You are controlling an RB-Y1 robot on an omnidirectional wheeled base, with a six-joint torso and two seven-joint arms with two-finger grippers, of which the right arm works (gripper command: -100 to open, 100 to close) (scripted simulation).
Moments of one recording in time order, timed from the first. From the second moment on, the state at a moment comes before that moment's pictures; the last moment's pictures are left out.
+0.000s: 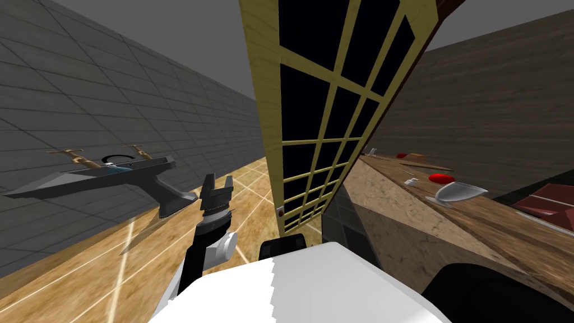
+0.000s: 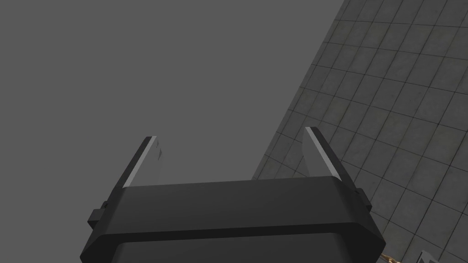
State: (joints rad) arm 0.77 -0.02 0.13 -1.02 0.47 -1.30 1.46
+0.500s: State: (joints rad) arm 0.78 -0.02 0.13 -1.03 0.47 -1.30 1.46
